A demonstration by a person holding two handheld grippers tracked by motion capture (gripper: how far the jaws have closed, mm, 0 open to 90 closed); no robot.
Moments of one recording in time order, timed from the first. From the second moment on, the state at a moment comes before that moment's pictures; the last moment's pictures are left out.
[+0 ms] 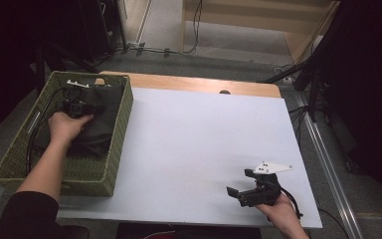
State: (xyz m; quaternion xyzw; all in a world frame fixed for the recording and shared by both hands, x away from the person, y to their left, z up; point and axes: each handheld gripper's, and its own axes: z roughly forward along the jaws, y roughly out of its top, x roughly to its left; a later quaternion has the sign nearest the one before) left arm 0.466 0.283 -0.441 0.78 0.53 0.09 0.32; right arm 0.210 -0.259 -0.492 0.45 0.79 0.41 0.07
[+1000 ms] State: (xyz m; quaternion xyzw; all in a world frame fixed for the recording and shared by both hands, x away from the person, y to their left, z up) left arm 0.448 0.278 -0.432 0.80 0.51 0.07 0.31; right arm 0.209 -0.257 -0.491 0.45 0.79 0.41 0.07
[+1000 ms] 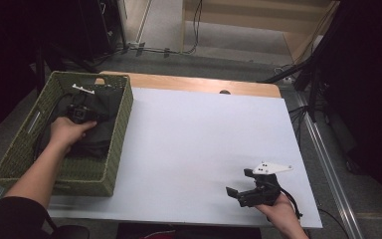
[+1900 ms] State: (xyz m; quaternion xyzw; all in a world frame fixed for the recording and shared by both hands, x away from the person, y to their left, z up) left arm 0.434 0.295 -0.465 0.80 0.52 0.07 0.30; right arm 0.208 -0.257 -0.491 0.45 0.79 0.42 0.07
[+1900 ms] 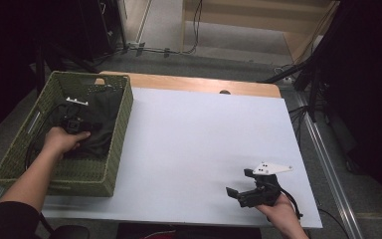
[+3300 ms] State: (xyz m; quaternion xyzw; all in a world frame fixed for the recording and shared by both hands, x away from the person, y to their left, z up) left arm 0.425 0.280 -0.398 0.78 0.51 0.02 0.36; right arm 0.209 -0.257 -0.491 0.45 0.79 0.41 0.07
